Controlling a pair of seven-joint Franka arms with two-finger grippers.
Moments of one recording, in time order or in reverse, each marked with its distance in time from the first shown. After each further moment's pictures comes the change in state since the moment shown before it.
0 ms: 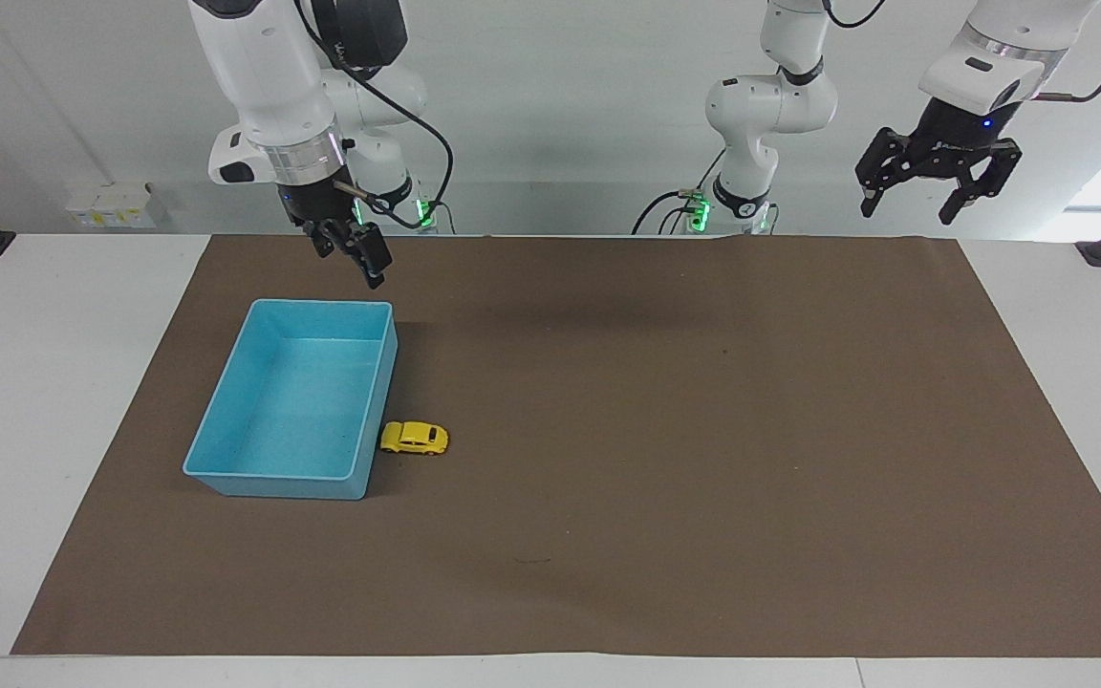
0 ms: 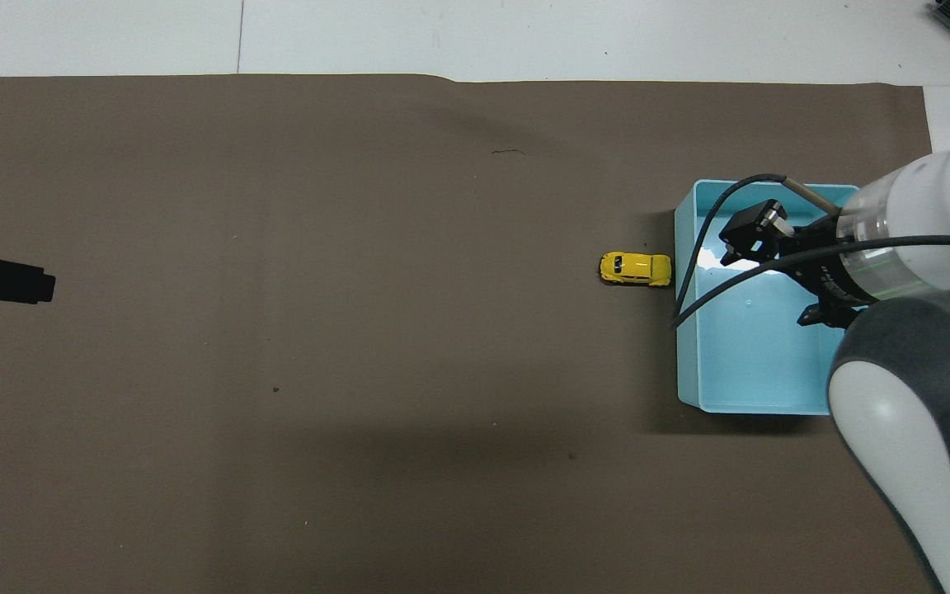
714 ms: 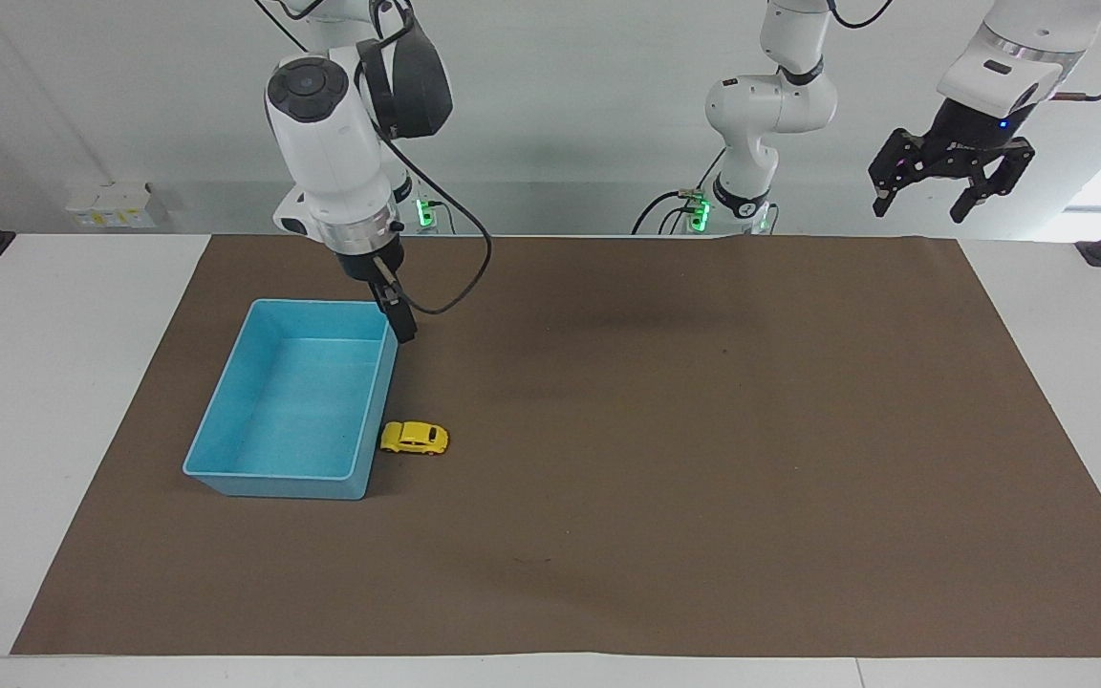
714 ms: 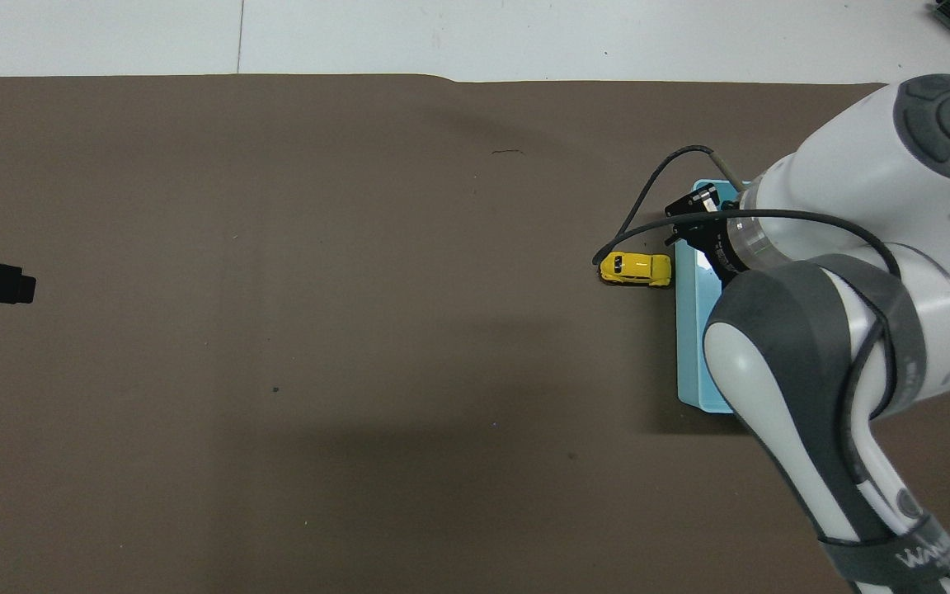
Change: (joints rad) left arm 0.008 0.000 0.022 0.000 0.000 -0.007 0.000; right arm 0.054 0.125 0.003 -0.017 0.000 0.119 0.411
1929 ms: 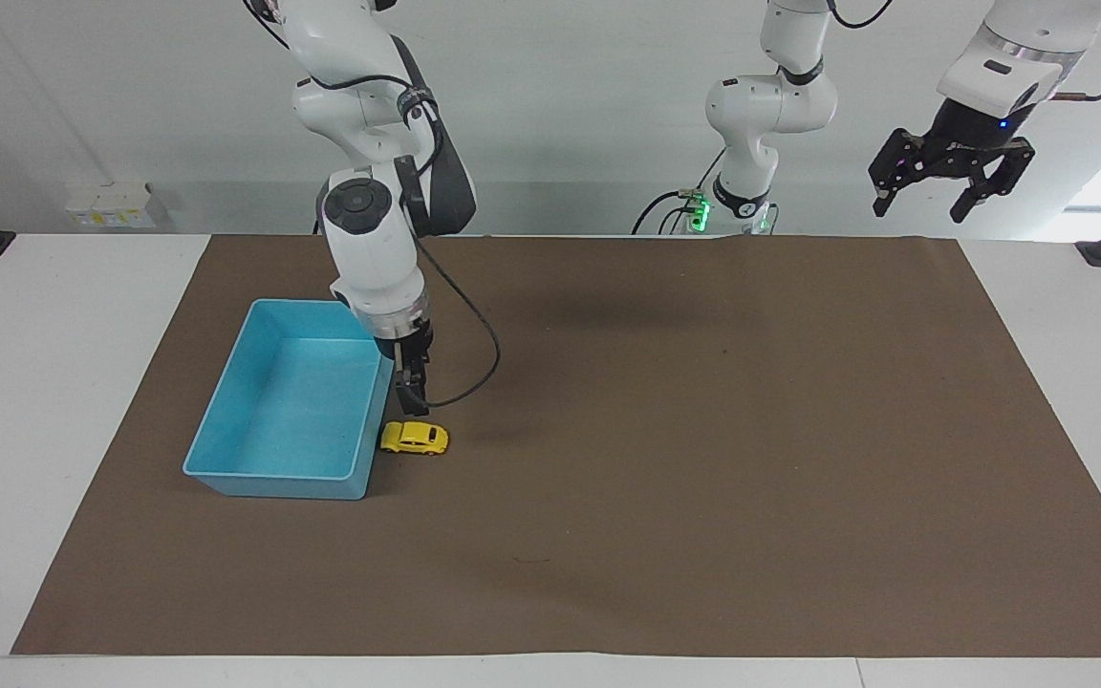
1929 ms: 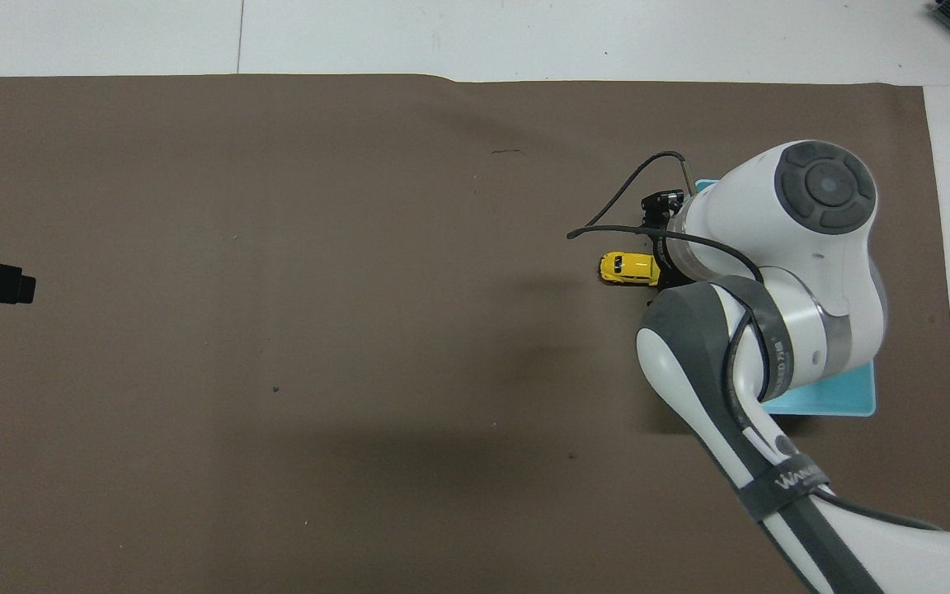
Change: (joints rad) left arm 0.000 0.000 0.000 0.000 0.000 0.000 0.000; right arm 0.012 0.123 0.000 -0.181 -0.001 0.390 0.378
